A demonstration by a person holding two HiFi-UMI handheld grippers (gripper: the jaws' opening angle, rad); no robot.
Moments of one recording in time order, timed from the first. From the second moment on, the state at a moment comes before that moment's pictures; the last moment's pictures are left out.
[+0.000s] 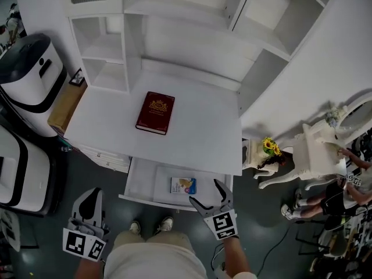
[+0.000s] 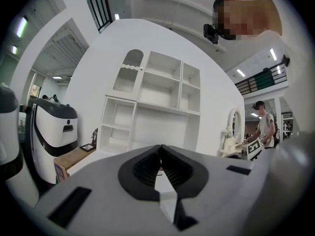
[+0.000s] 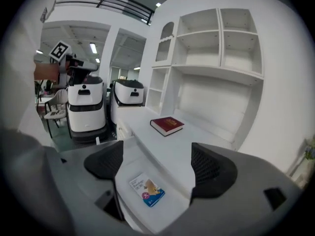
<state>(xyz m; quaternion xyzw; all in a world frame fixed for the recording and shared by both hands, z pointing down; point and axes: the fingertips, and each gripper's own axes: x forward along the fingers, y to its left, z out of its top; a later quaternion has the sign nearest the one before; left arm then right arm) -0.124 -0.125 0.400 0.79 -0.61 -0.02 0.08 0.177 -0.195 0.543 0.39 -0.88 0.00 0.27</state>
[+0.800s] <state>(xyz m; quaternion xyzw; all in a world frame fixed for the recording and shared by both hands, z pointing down) -0.140 -0.094 0.432 0.71 -0.70 0.02 0.11 0.134 -0.226 0.776 0.14 -0.86 0.07 0.49</state>
